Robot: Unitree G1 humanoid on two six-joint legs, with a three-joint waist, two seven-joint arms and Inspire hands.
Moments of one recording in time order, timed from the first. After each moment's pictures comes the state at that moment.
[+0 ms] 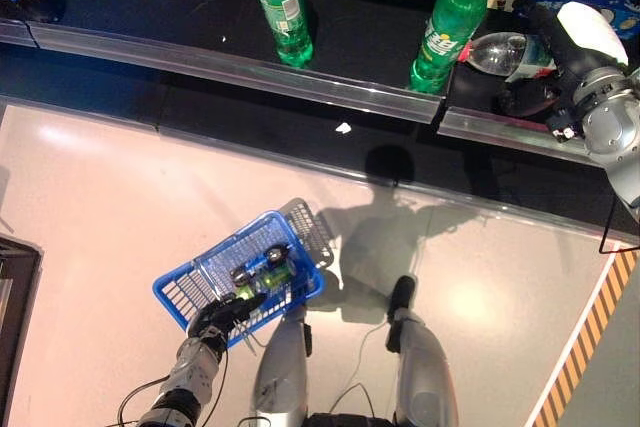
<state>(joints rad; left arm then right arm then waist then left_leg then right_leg) -0.19 0.32 -0.11 0.99 -0.84 -0.06 0.05 -1.11 -1.09 0.74 0.60 -0.04 0.05 -0.11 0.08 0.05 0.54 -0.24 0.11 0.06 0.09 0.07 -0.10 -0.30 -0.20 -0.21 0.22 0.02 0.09</state>
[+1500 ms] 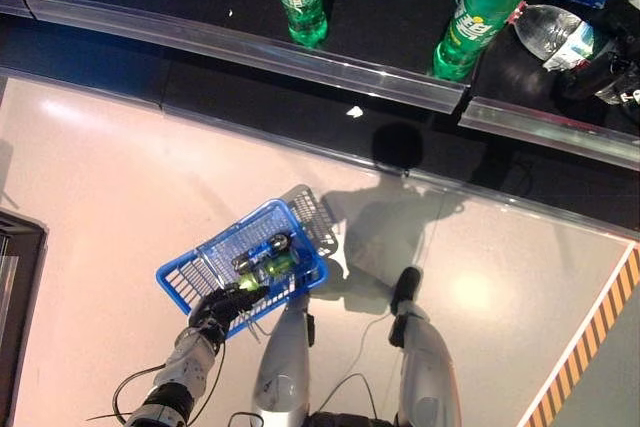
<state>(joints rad) -0.19 0.36 -0.15 0.93 -0.85 -0.03 0.01 -1.35 -1.08 0.75 0.98 -0.09 0.09 0.19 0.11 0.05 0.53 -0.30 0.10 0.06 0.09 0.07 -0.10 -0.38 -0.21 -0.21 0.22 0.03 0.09</state>
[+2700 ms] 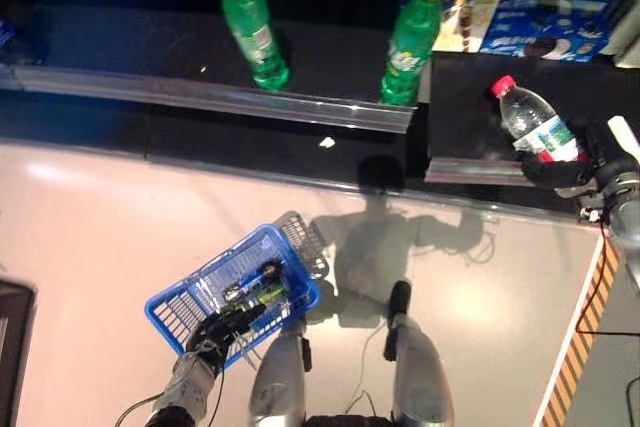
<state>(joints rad) -0.07 0.31 -0.05 0.92 -0.88 -0.03 0.01 -0.33 -0.89 0.00 0.32 0.17 0.08 -0.05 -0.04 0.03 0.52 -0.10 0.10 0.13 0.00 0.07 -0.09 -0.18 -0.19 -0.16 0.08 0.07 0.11</state>
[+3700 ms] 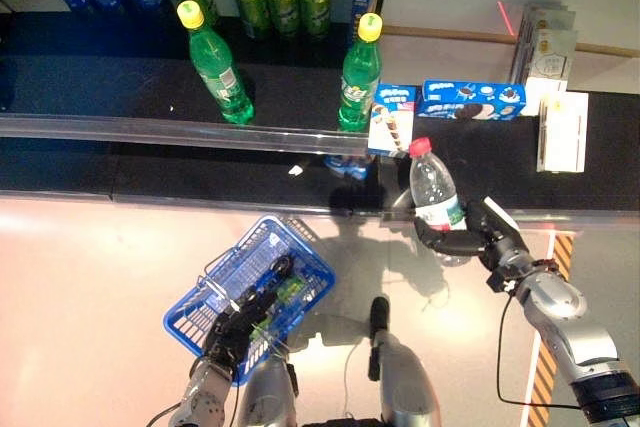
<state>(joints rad) 0.03 0.22 -0.09 0.67 -1.00 -0.07 -0.03 -0.10 -0.67 0.07 0.04 0.46 0.03 0.21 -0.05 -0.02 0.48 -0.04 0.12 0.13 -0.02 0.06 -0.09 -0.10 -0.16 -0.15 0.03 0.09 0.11</state>
